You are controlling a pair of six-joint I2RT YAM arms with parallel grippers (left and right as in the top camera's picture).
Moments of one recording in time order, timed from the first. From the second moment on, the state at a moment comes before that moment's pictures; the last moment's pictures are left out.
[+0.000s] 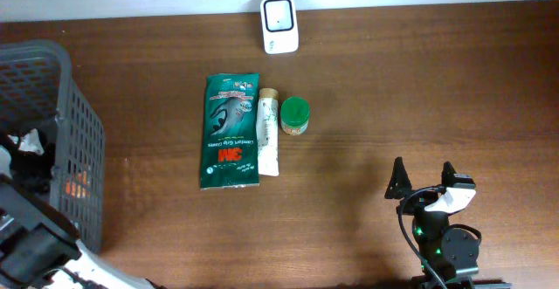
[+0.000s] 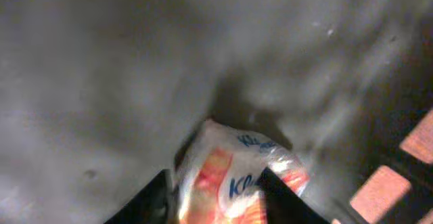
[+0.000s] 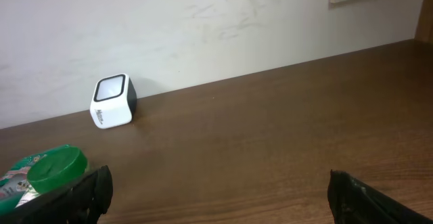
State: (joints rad) left arm 0.76 2.05 1.51 -1.01 0.20 0.14; right arm 0.08 0.01 0.01 -0.06 0.13 0.23
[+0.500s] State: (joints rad) left arm 0.76 2.04 1.67 -1.15 0.21 0.12; right arm 0.08 0.01 0.01 -0.06 0.13 0.23
